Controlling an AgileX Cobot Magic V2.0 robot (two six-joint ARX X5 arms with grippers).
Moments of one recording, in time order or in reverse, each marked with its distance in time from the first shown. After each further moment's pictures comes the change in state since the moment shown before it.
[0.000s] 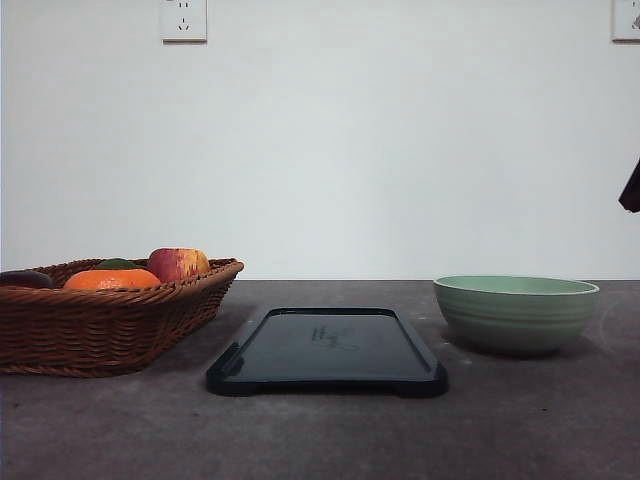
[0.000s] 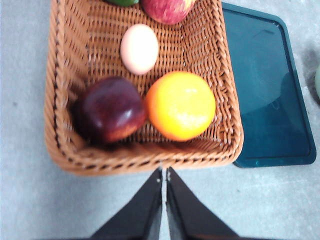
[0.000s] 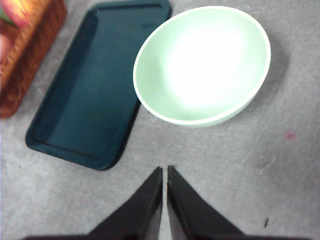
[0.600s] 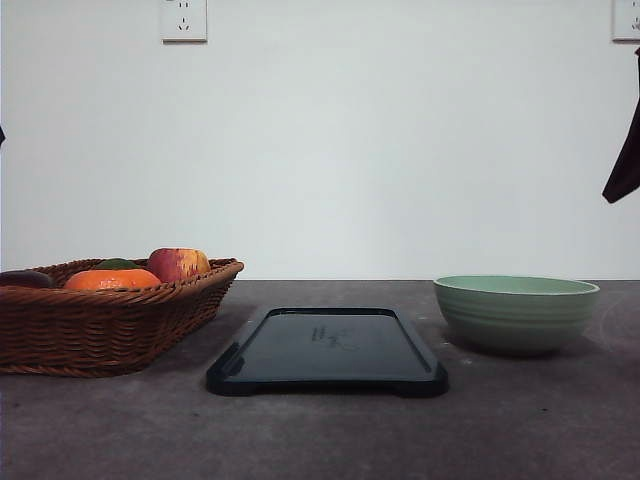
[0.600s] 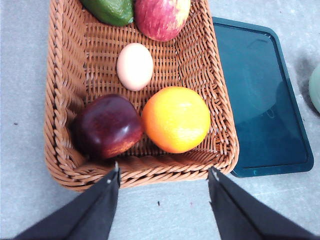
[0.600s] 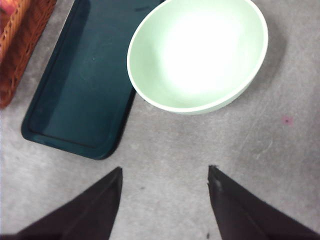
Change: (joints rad) left_arx 0.000 -0.003 0.005 0.031 0.000 0.016; right_arx 0.001 0.034 0.064 -0.099 0.012 0.034
